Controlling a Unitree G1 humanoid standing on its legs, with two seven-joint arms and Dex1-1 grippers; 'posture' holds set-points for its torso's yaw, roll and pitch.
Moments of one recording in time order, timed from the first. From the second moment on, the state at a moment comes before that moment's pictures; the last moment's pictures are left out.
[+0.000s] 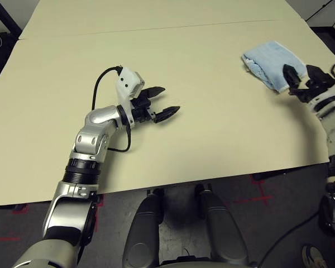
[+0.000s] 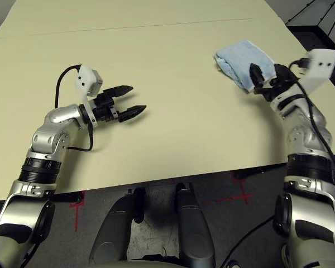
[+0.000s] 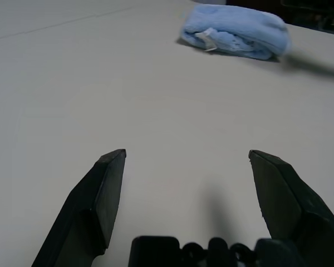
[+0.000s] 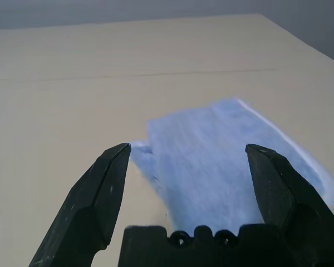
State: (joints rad) left arm -0.61 0.35 0.01 0.16 -0.28 0.32 -0.73; right arm -0.78 -0.52 -0.32 0.65 0.37 0.00 0.54
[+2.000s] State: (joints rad) left arm -0.85 0.34 0.23 0.92 -0.12 -0.39 -0.19; right arm -0.93 -0.32 -0.32 1.07 0.23 -0.43 0.36
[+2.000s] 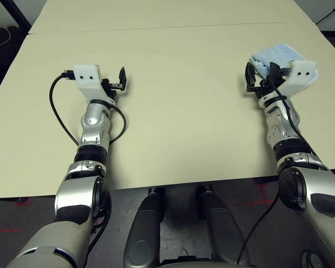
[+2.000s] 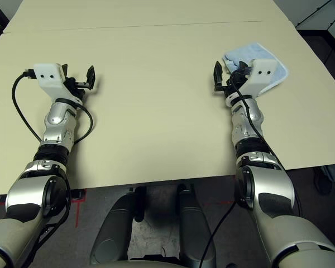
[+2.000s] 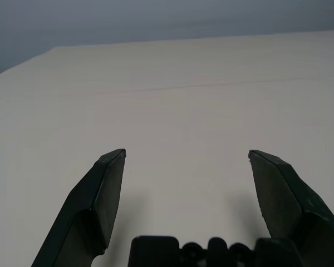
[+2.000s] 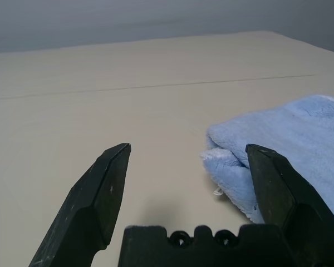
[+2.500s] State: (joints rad) left arm -0.85 0.35 0.24 0.92 -0.12 -0.36 -0.20; right arm -0.94 -0.32 -0.29 1.07 0.20 -0.41 0.36
